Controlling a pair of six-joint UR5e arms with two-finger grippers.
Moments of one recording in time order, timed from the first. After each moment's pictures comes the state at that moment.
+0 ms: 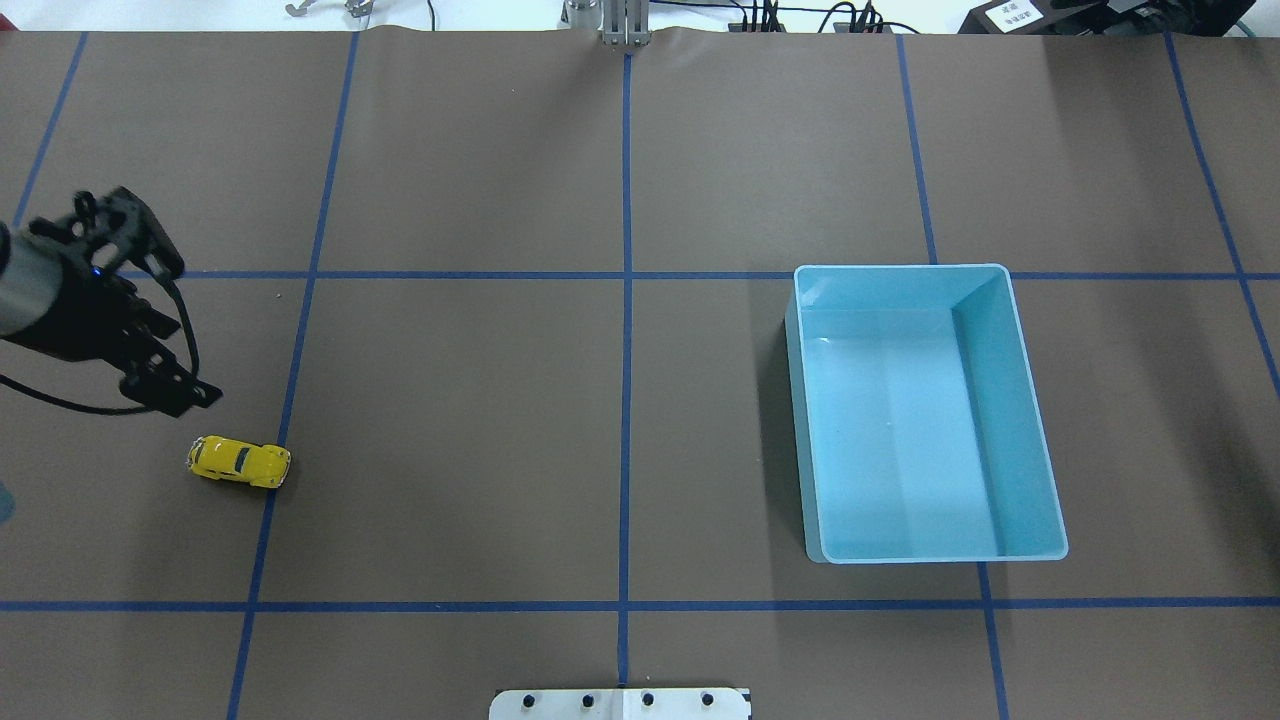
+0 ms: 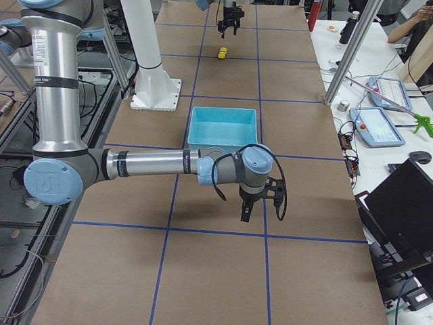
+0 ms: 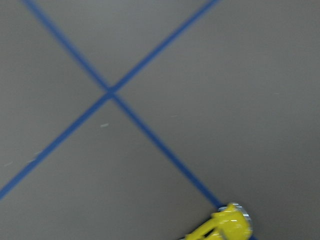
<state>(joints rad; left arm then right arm) -0.76 -1.59 -2.08 -1.83 -2.13 -0.05 1.46 -1.58 1.64 -1.50 2.34 0.36</state>
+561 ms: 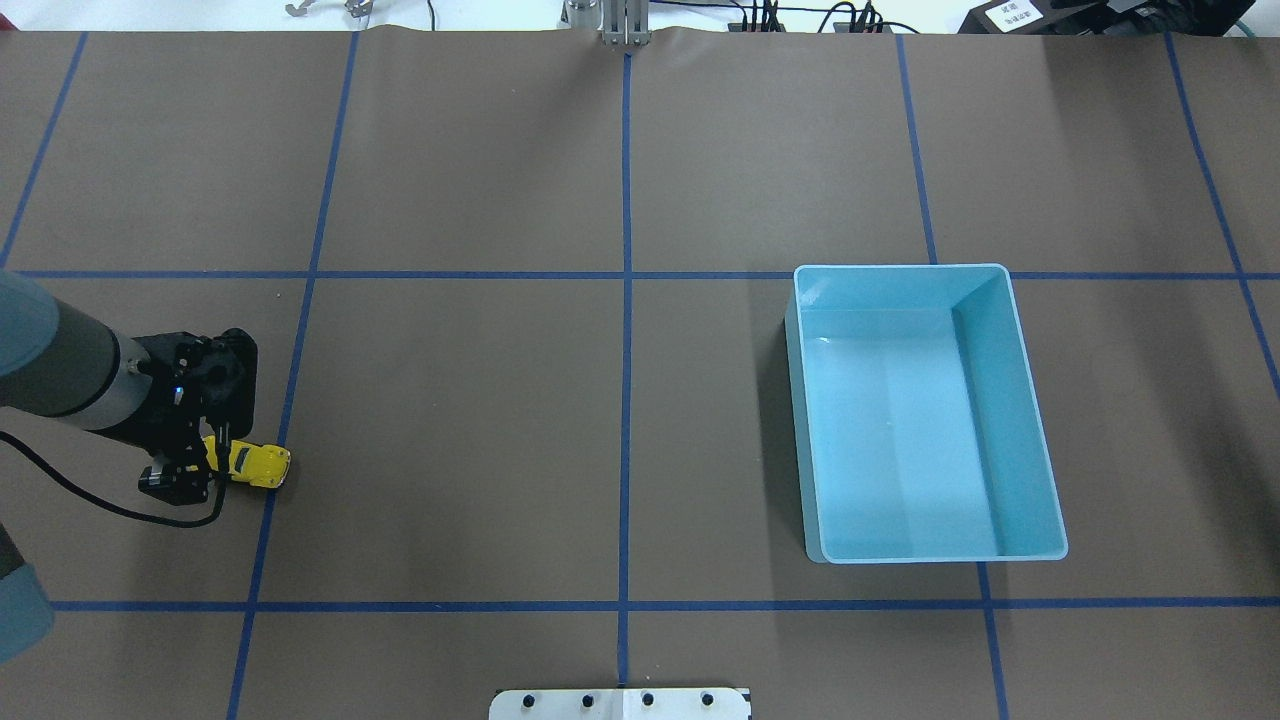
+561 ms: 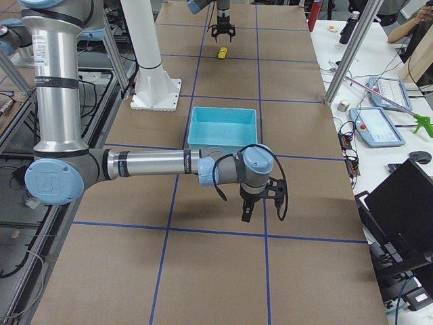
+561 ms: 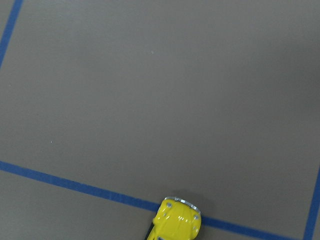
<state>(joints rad) -0.65 -1.59 -2.10 -1.68 -1.95 0.45 1.46 -1.57 1.64 -1.50 2.34 0.36</state>
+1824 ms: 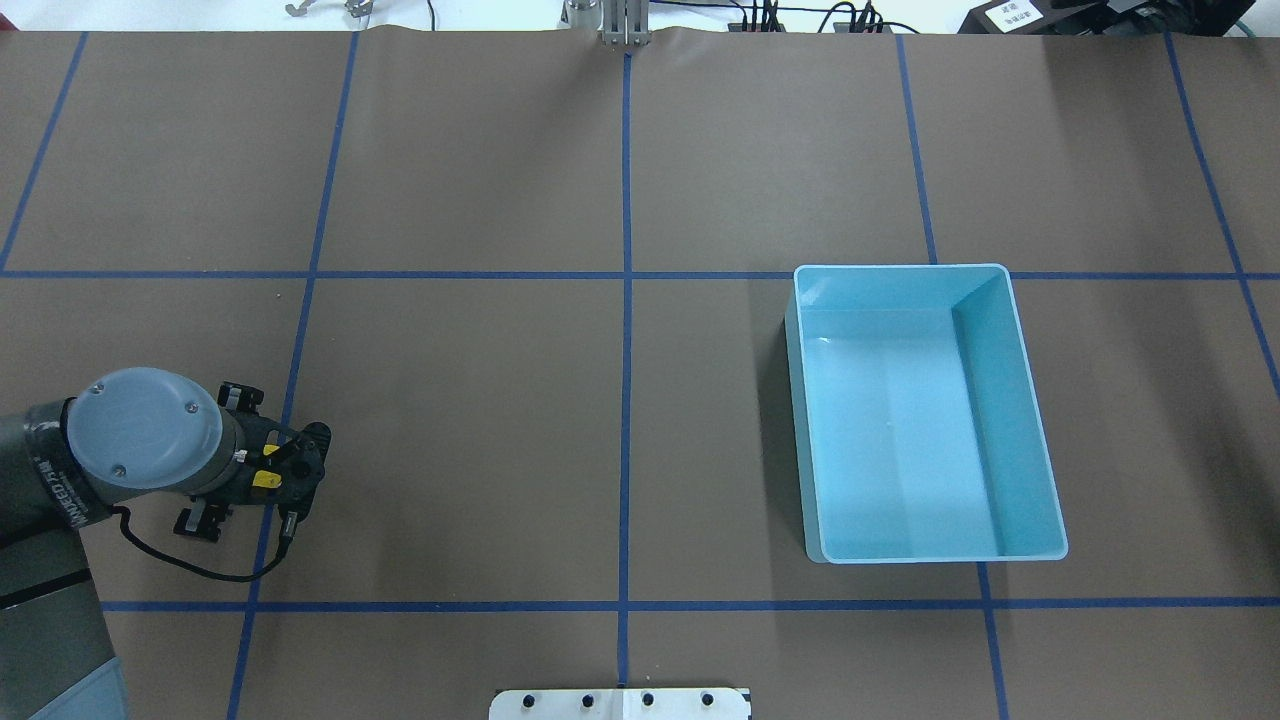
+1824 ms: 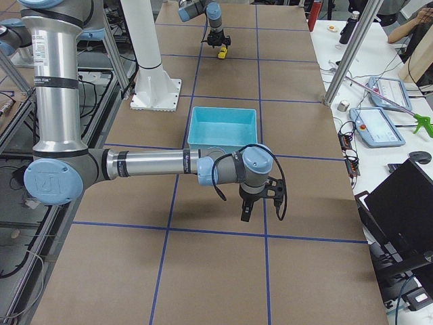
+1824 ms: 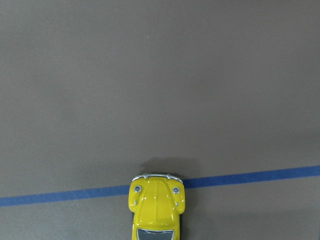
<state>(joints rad) -0.46 -1.67 -2.07 -1.43 -1.64 0.54 1.46 -1.58 1.64 -1.50 2.35 0.36</state>
